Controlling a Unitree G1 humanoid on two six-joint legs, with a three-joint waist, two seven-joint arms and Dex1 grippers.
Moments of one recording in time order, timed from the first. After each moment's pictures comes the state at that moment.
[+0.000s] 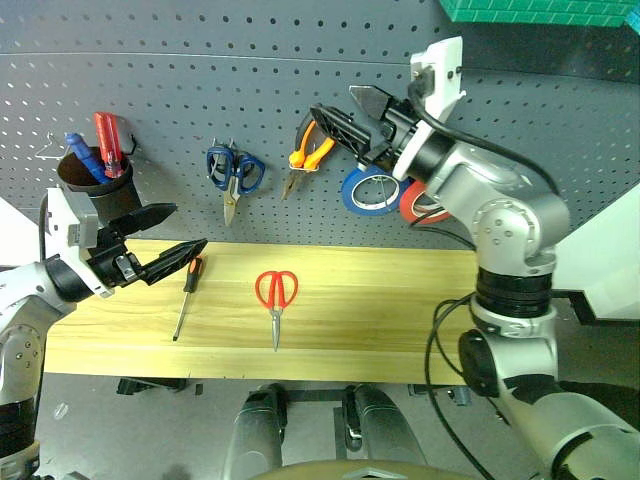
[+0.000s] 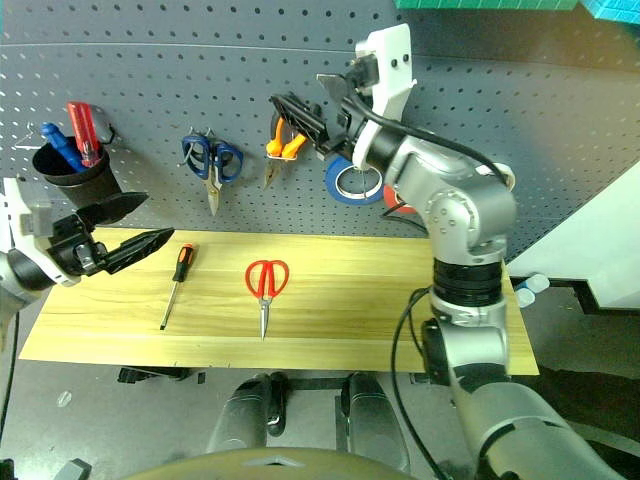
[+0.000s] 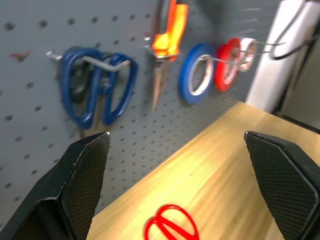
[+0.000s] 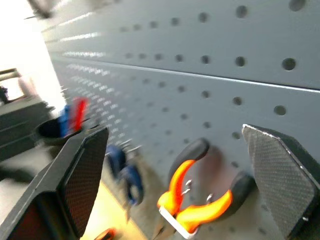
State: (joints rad) left arm -0.08 0.77 0.45 -0.22 -0.73 0.45 -0.96; right arm -0.87 -0.31 -0.09 -0.22 0.61 0.89 0.53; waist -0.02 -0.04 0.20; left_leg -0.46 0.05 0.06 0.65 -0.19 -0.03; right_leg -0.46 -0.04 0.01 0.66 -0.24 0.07
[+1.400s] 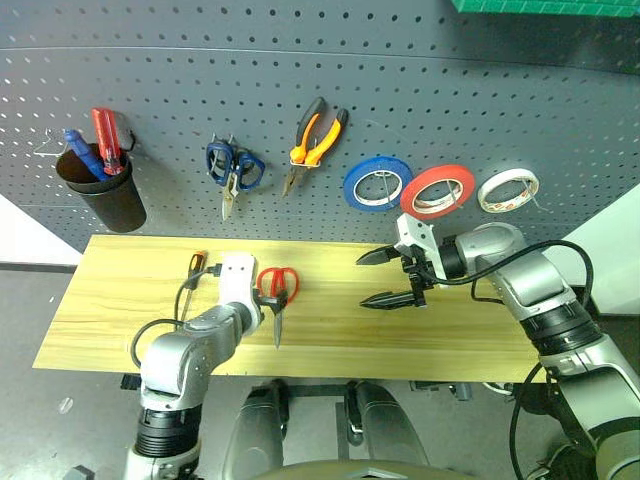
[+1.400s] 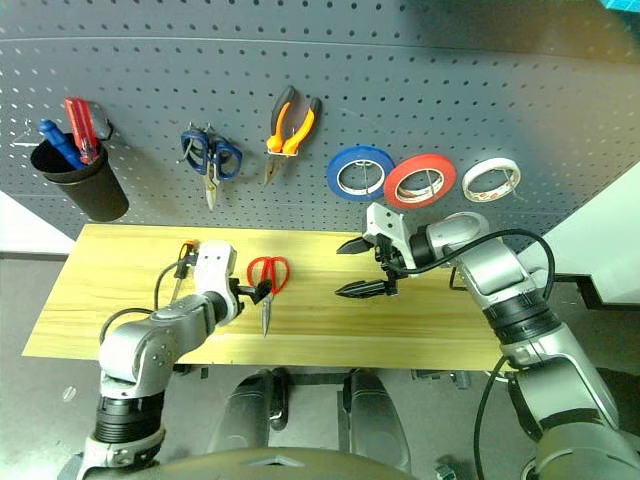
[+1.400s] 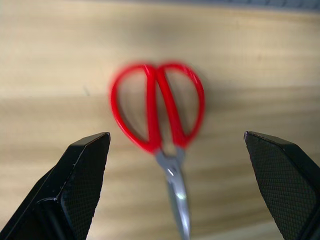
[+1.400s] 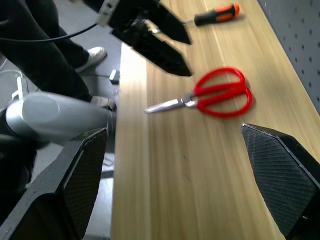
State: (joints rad) left arm -0.16 0.11 0.05 -0.42 -0.40 1.25 0.11; right arm -0.63 -0.68 0.31 0.16 0.30 0.41 1.34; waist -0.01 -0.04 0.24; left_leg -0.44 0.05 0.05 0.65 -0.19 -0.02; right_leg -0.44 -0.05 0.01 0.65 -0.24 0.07
